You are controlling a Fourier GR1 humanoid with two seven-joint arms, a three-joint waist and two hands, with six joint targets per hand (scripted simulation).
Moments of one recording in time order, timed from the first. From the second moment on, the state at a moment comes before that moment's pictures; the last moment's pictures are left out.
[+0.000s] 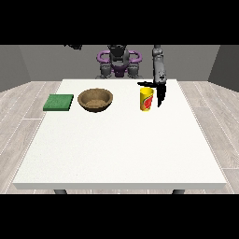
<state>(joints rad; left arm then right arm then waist) -0.50 0.23 0.32 -0.75 0.10 -0.11 -0.72 -0.35 -0.20 0.01 -2.05 -0.19 -0.05 0.31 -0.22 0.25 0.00</state>
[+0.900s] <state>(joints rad) -0.55 0.30 0.34 -0.55 -0.03 0.15 -0.96 -0.31 -0.30 -0.16 -2.20 -0.38 0.06 0.36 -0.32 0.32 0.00</state>
